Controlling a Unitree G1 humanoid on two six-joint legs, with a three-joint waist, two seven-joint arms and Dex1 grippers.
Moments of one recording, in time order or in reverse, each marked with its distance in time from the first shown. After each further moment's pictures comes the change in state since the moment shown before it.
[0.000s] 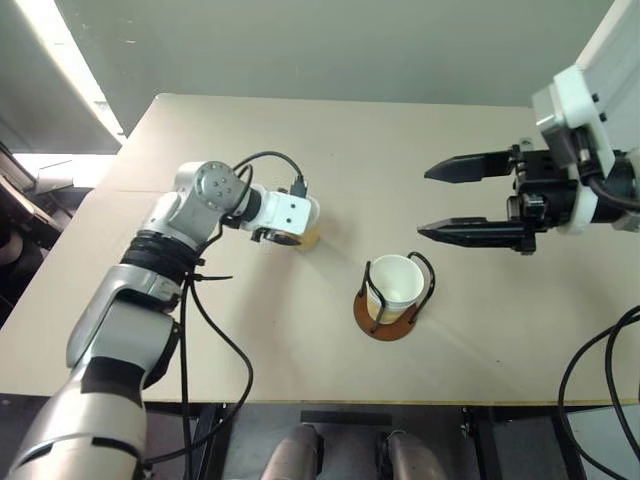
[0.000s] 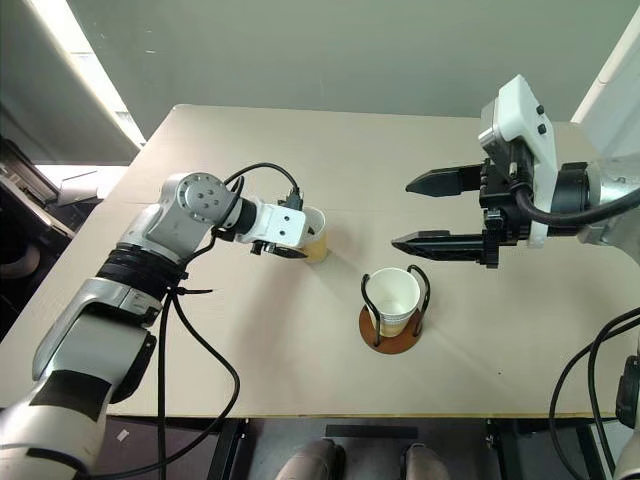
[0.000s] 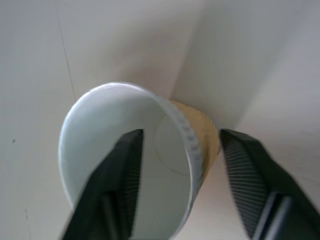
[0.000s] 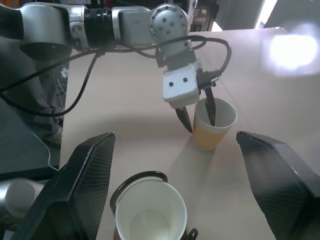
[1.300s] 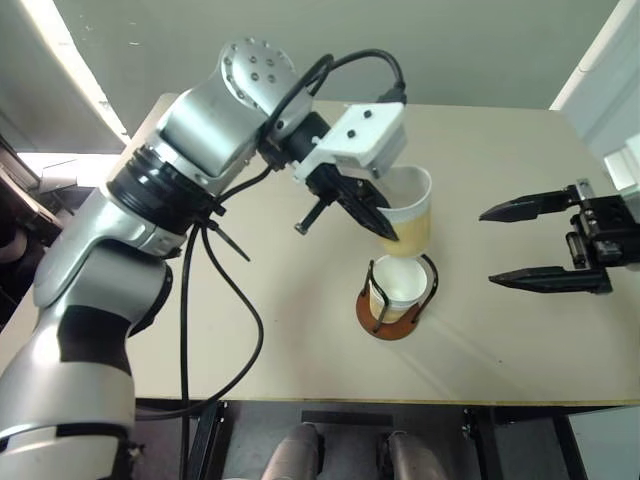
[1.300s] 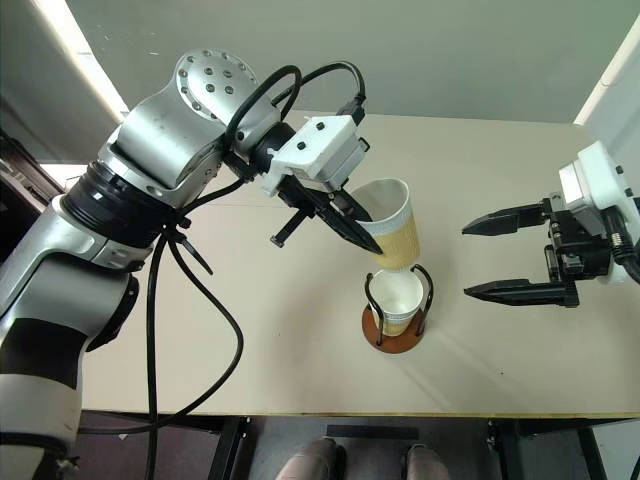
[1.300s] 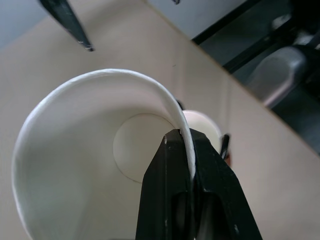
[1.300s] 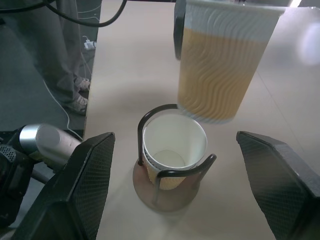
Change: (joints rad) left arm -0.375 0.057 -0.286 -0.466 -0.882 0.573 -0.350; right arm 0.352 -0.237 -0.123 0.137 -0.025 -0.416 0.345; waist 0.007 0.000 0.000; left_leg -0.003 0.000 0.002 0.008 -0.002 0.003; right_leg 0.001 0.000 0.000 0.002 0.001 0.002
